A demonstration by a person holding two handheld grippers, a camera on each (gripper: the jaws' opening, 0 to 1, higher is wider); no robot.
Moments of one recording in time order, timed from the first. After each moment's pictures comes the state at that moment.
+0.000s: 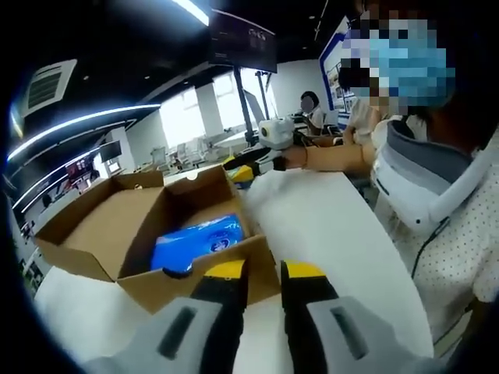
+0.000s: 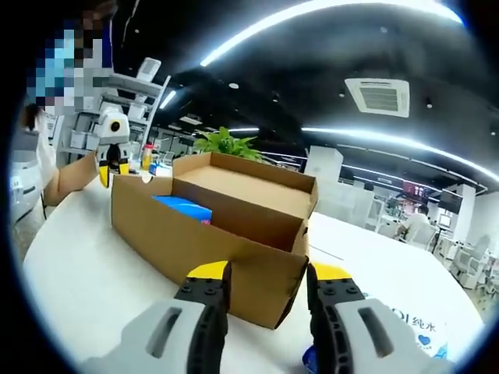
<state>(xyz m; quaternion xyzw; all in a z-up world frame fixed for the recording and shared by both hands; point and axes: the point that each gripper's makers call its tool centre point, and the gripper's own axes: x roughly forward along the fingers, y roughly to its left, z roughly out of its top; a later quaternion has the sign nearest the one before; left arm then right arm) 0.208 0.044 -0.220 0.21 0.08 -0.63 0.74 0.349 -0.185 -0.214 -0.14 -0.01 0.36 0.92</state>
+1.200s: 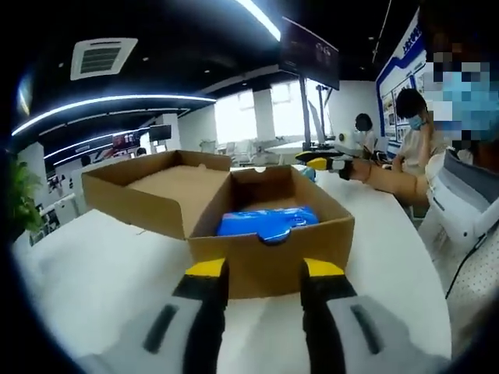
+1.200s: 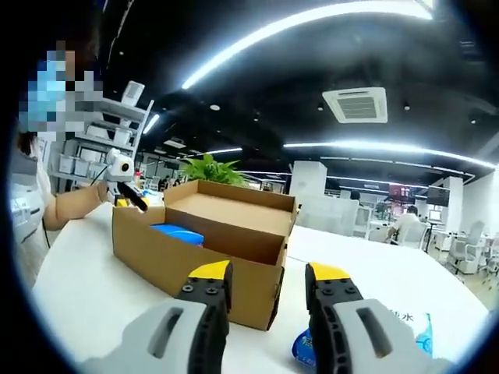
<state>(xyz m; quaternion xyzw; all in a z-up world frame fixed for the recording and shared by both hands) 0.276 0.093 -0.216 0.11 0.10 -0.53 0.83 0.333 -0.212 -0.186 -0.08 -0.05 0.33 0.94</state>
